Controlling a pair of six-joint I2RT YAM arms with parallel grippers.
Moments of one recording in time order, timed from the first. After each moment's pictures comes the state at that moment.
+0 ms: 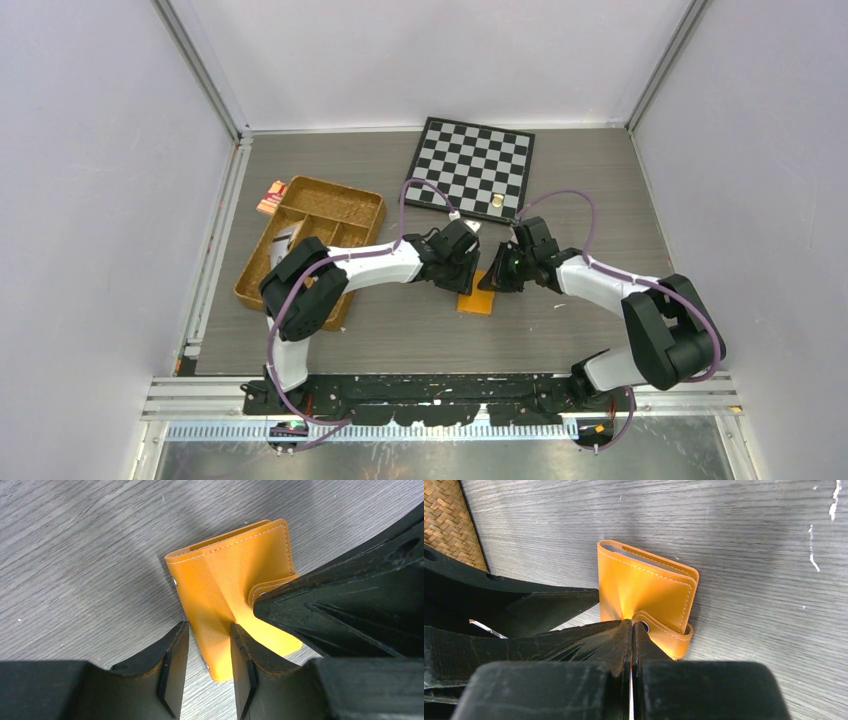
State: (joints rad) left arm -0.94 1.91 1.25 -0.32 0.03 -0.55; right arm 0.41 1.42 0.63 -0.16 -0.33 0.72
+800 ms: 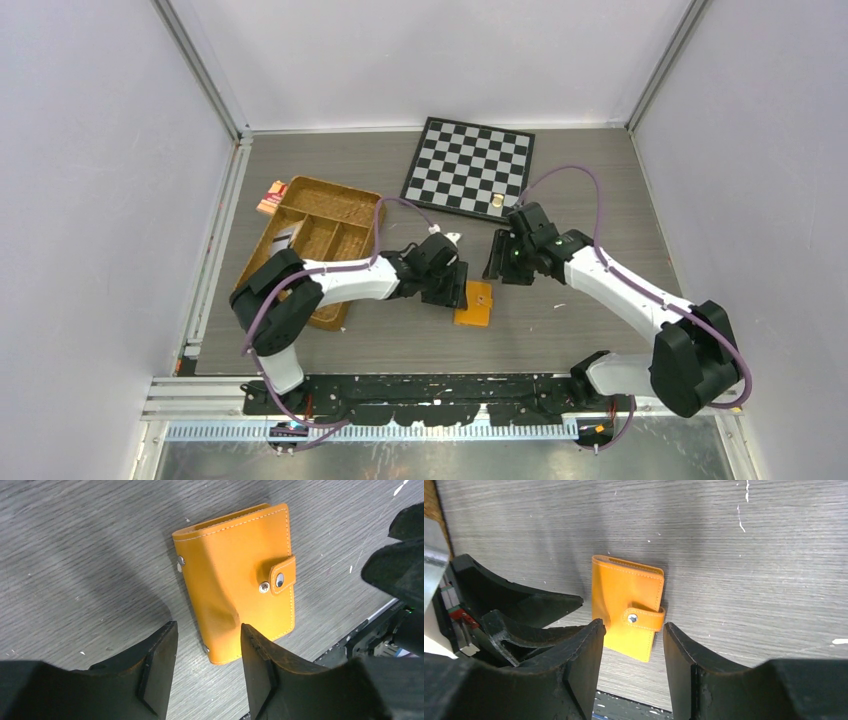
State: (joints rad) left arm -0.94 1.76 1.01 -0.17 0.11 -0.68; right arm 0.49 1.28 0.83 -0.55 -0.10 0.66
